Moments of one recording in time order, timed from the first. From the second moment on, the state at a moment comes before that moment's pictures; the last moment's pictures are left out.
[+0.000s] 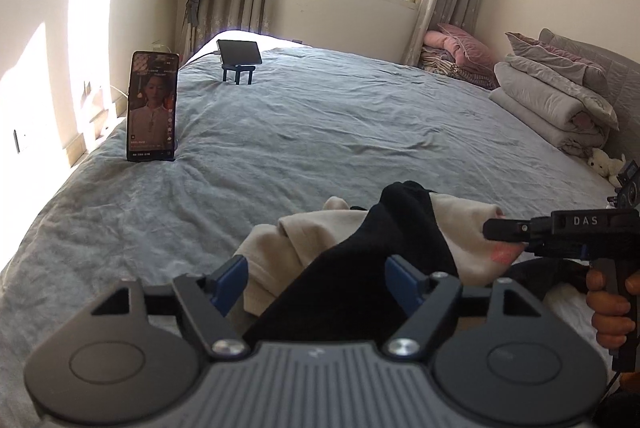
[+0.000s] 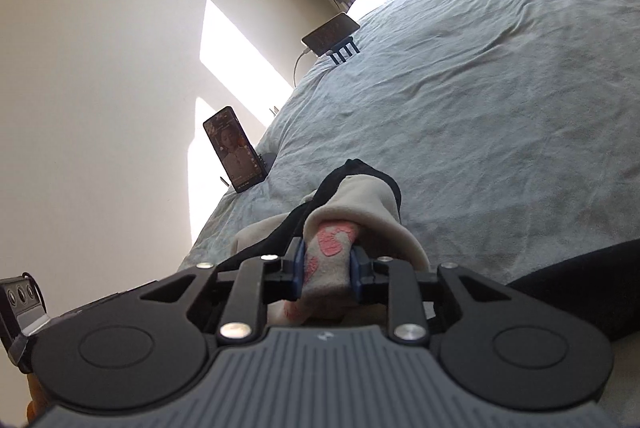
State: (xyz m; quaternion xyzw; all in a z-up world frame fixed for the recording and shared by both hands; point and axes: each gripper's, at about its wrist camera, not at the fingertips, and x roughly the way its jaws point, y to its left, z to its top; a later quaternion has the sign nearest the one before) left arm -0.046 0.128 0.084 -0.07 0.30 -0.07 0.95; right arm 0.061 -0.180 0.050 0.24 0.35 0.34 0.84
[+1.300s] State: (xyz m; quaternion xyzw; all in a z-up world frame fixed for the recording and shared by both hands) left arm -0.074 0.160 0.035 -0.15 0.37 -0.08 0.91; right arm 0.039 -0.130 0.048 0.13 0.36 0.45 0.81
